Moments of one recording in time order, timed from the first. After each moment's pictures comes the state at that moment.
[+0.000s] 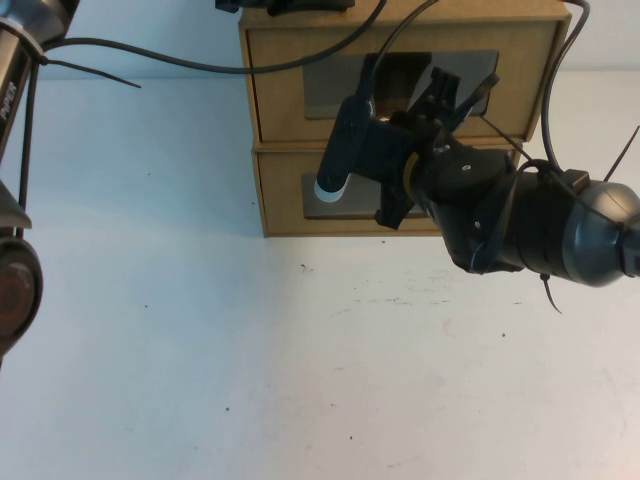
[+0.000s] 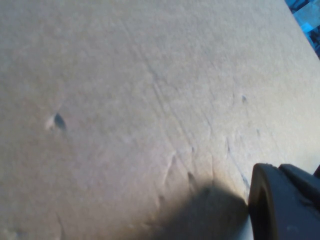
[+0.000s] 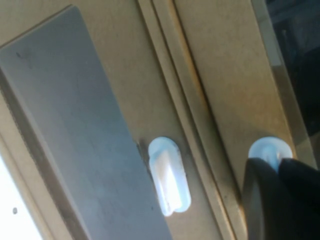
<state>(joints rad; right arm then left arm) 0.68 1.89 -1.37 -1.67 0.44 0.78 -0.29 2.24 -2.57 -0.76 1.22 0.08</state>
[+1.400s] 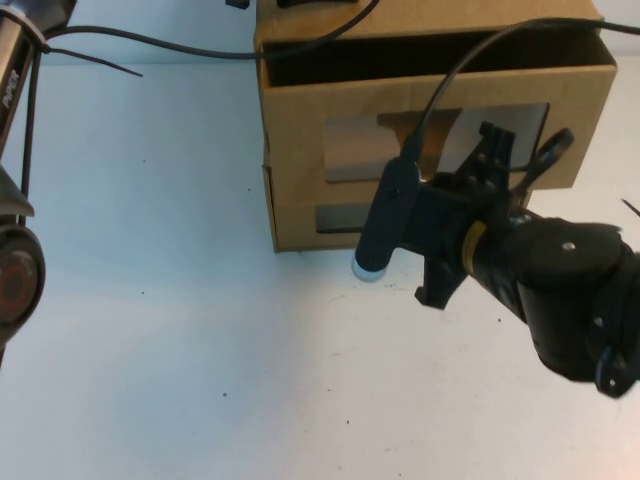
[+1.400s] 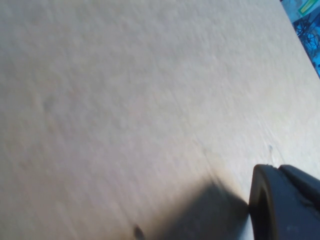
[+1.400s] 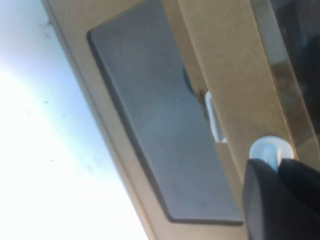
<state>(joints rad) 0.81 1.56 -0.99 -1.53 0.48 0.73 -0.30 2.26 -2.58 -0.81 1.25 0.03</state>
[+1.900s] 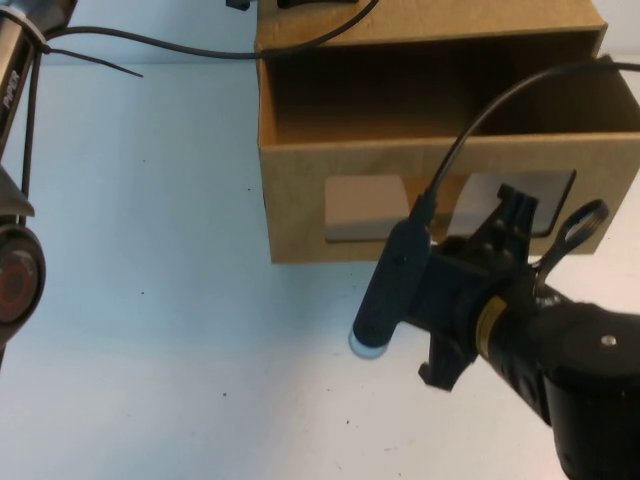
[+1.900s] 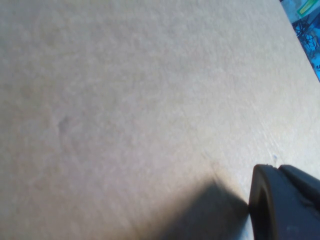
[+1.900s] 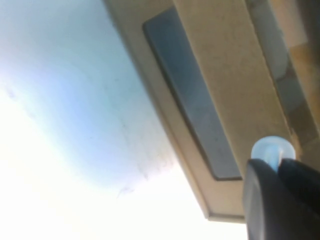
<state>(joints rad) 1.03 1.42 -0.88 -1.30 0.67 0.69 -0.30 2.26 -2.58 -0.82 1.25 0.02</state>
